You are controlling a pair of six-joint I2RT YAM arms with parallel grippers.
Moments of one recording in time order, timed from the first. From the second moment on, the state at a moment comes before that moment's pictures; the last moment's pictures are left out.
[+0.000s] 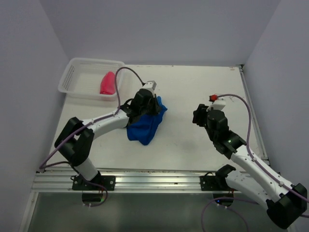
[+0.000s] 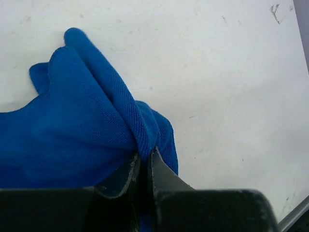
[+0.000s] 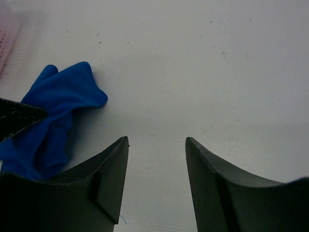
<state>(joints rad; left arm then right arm) -0.68 1.58 0.99 0.00 -0.05 -0.60 0.58 0.82 0.61 -0.16 0.43 0.39</state>
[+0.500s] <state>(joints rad) -0.72 2.00 1.49 -0.02 0.07 -0.44 0.35 0.86 0.74 -0.27 0.44 0.46</state>
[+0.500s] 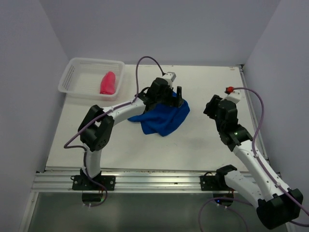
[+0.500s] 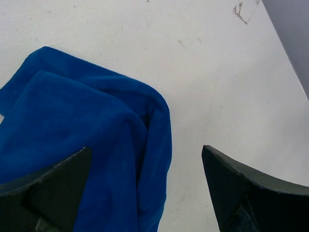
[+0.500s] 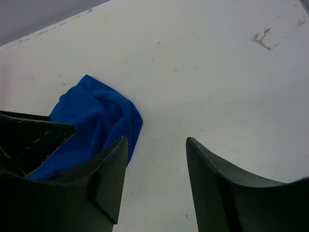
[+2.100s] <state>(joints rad) -0.68 1.50 0.62 0.07 -0.03 -0.84 0.30 1.02 0.68 -0.18 0.19 0.53</state>
